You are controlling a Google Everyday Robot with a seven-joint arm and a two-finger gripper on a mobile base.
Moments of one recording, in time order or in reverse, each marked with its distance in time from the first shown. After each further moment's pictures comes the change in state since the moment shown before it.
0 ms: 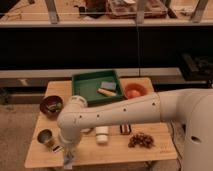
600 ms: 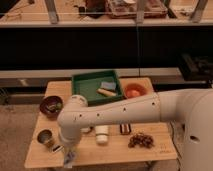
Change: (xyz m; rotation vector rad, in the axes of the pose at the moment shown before) arm 0.002 0.001 0.000 0.006 -0.006 0.007
